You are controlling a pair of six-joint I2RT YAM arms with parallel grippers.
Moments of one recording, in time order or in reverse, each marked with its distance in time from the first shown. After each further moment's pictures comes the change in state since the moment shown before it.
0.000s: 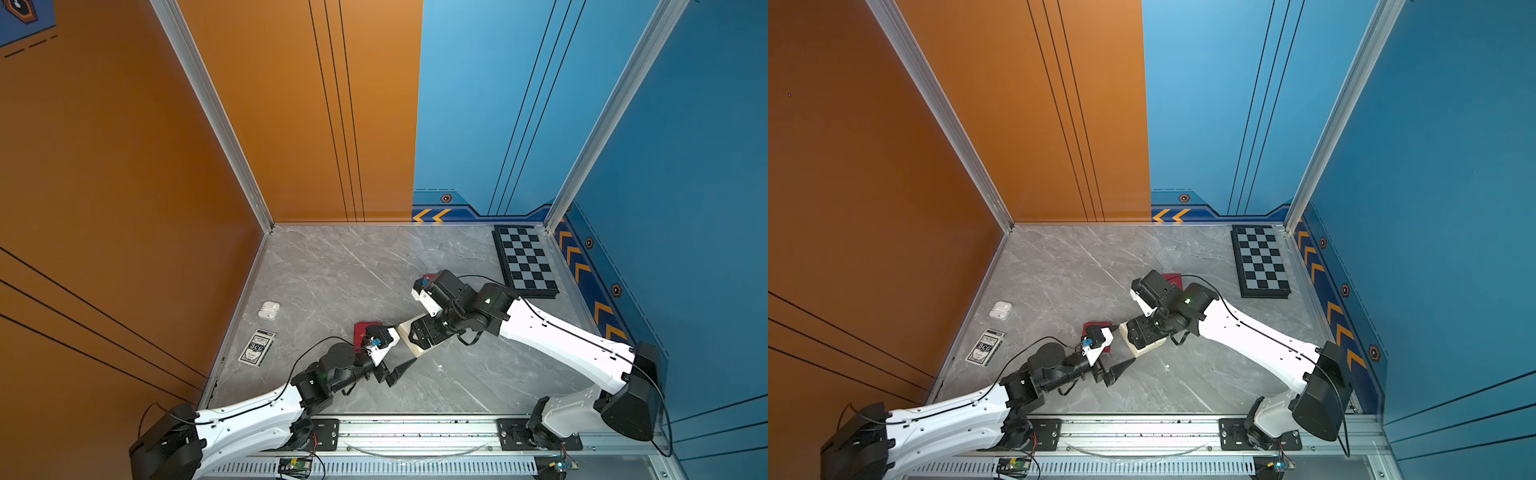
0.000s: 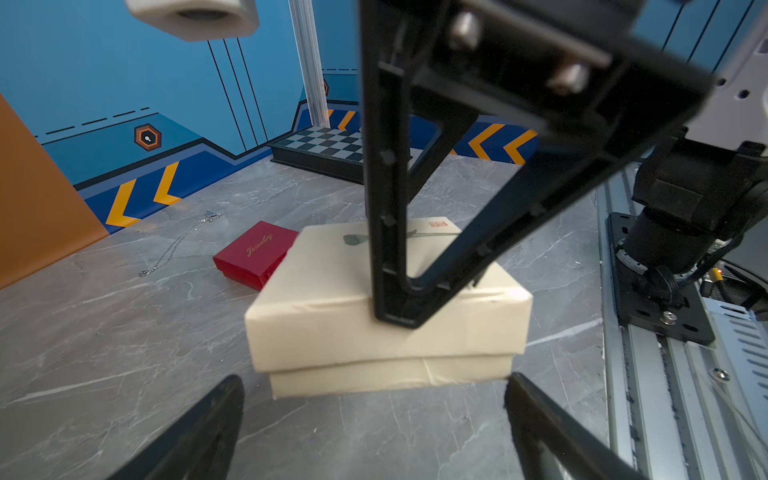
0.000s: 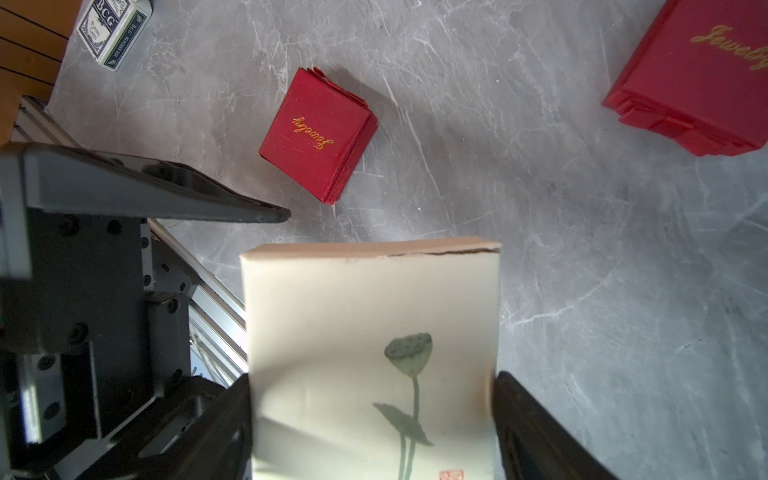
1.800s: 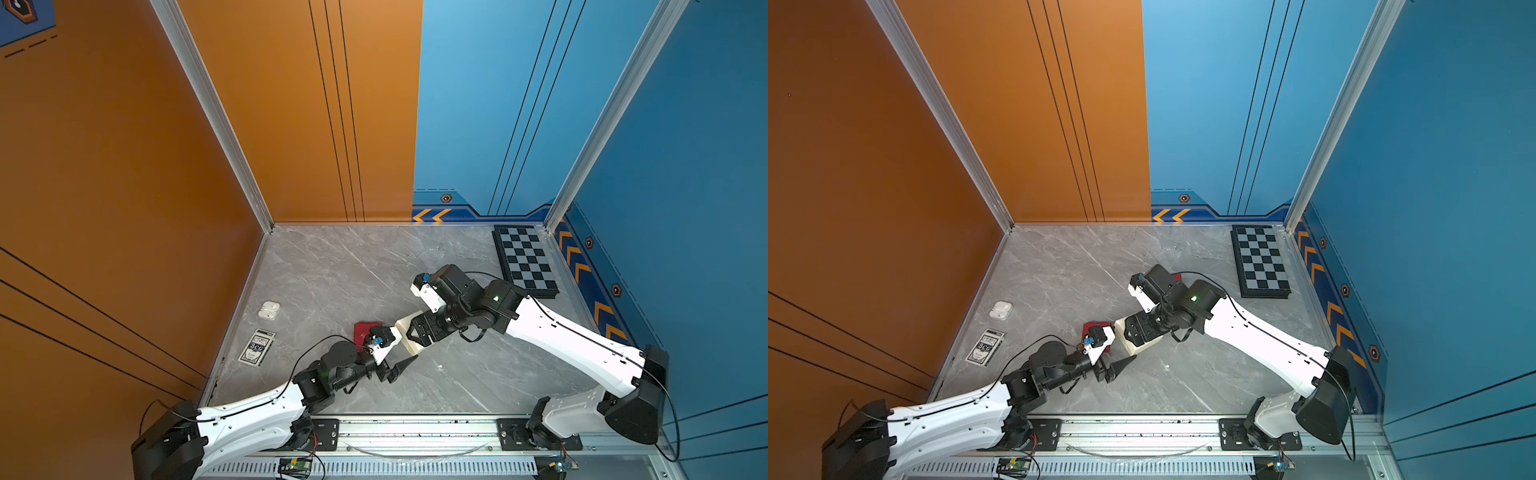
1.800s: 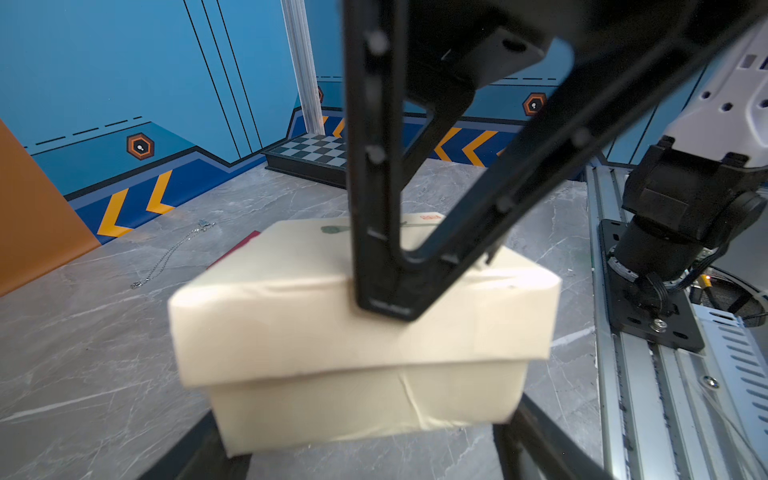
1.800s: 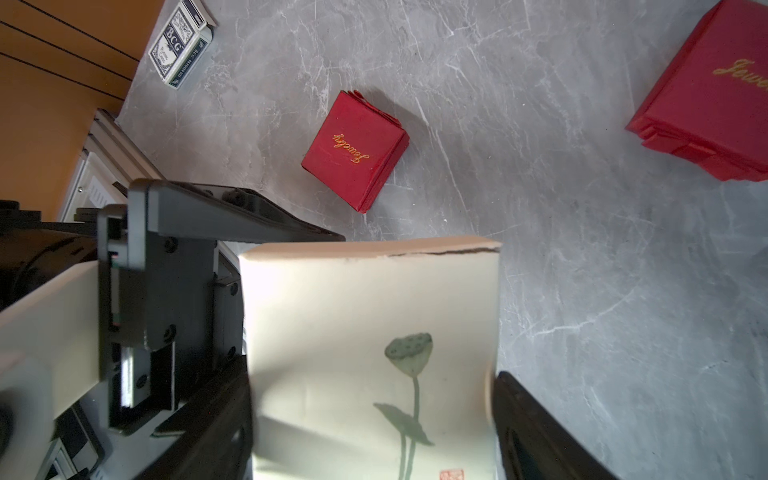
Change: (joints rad) left arm -0.003 0.014 0.024 0.008 0.012 0.000; right arm -0.018 -0.035 0.038 -0.003 -0.079 -0.008
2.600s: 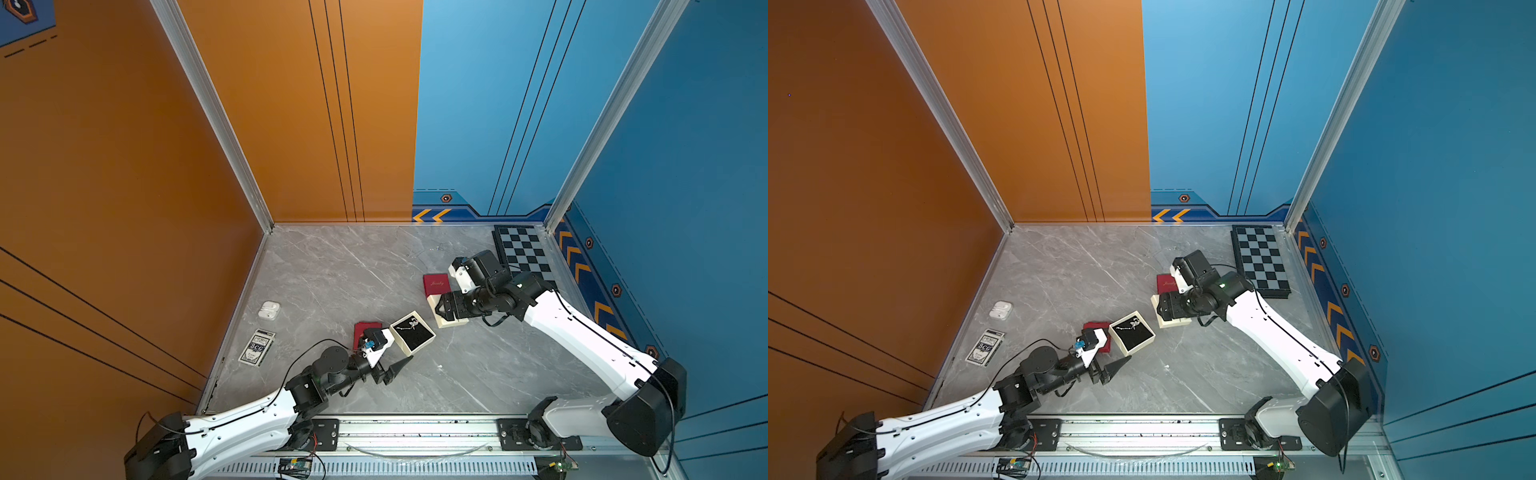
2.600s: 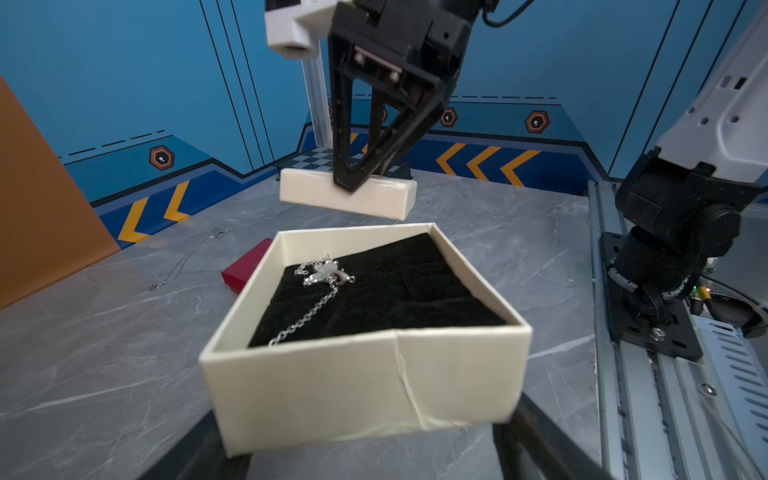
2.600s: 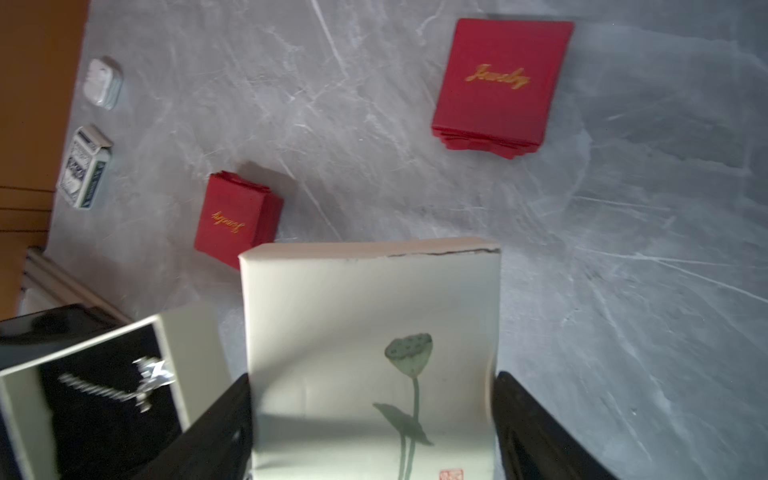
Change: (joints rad) left arm 0.000 -0.111 -0.049 -0.015 -0.019 -0.009; right arm -0.309 -0.058 -0.150 0.053 0.055 0.011
